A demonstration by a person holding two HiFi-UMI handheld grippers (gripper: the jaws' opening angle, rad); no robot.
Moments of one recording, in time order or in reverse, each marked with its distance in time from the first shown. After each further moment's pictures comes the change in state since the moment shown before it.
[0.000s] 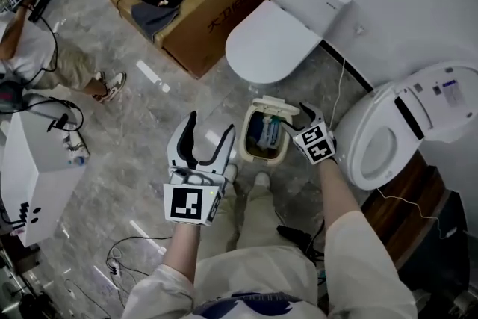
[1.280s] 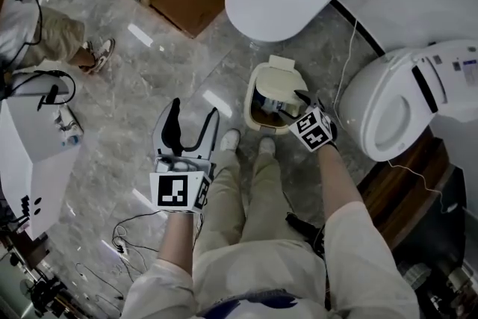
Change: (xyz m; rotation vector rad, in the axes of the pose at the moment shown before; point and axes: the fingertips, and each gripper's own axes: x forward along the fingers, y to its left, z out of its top) left arm -0.015 0.064 -0.106 -0.065 0.143 0.051; right arm 0.072 0.079 -0.088 -0.046 0.187 0.117
